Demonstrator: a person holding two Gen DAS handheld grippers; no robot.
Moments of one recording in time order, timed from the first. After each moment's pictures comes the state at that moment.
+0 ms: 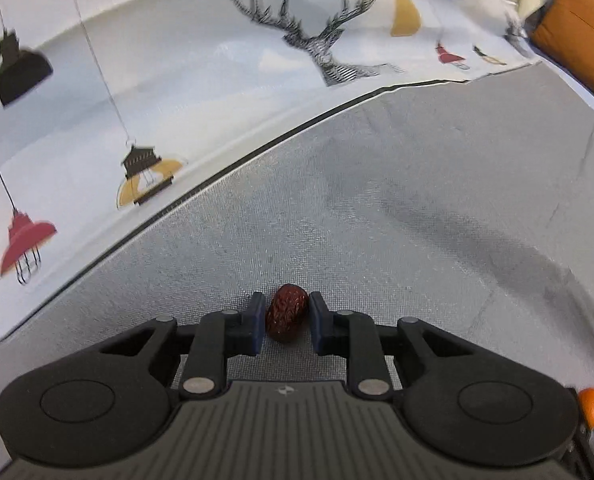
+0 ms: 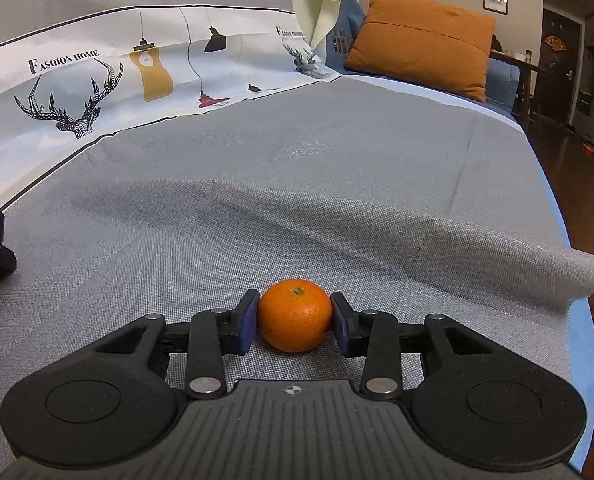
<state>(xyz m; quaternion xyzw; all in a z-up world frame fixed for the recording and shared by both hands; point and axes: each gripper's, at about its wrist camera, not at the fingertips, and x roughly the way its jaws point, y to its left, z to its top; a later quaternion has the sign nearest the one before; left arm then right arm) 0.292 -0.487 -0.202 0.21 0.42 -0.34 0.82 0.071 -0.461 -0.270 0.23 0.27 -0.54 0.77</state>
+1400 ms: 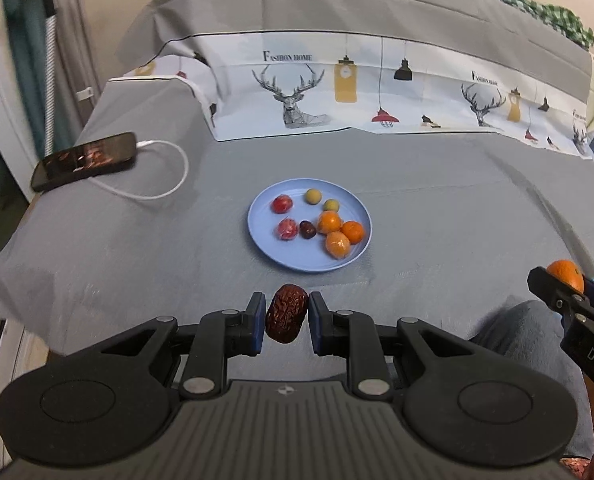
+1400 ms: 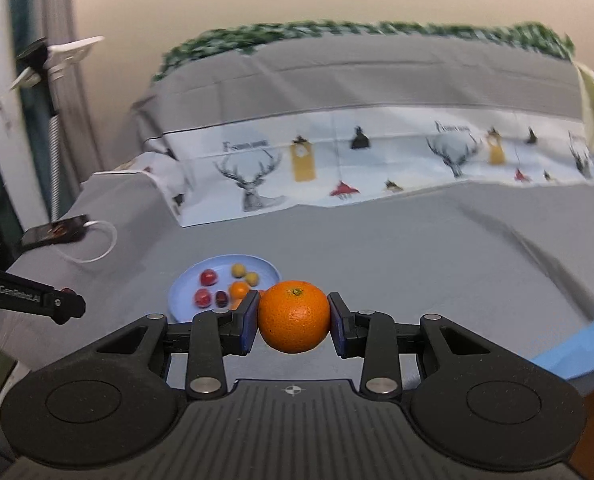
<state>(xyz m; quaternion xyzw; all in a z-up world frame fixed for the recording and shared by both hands) -0.100 0.047 0.023 0.06 0.41 -0.11 0.90 -0.178 -0.139 -0.009 0.14 0.24 -0.07 0.96</state>
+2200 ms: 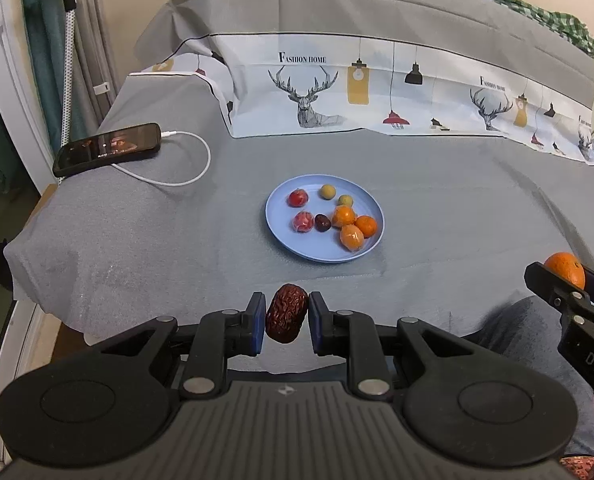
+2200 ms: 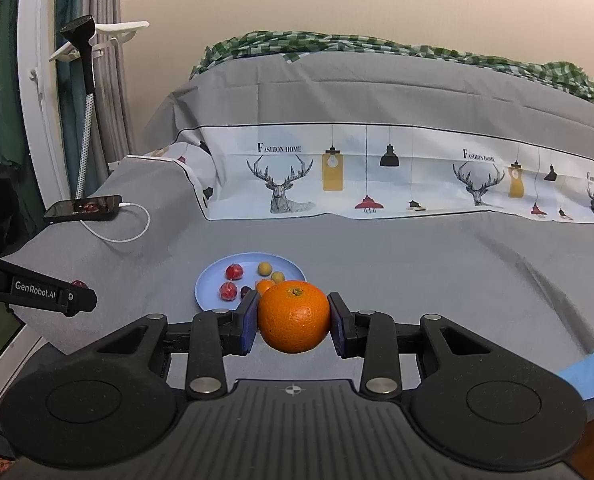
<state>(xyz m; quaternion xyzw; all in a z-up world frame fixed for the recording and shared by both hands) -0.115 0.060 0.023 0.06 0.41 -0.09 0.90 -0.188 -0.113 0.004 0.09 0.24 -0.04 0.97</state>
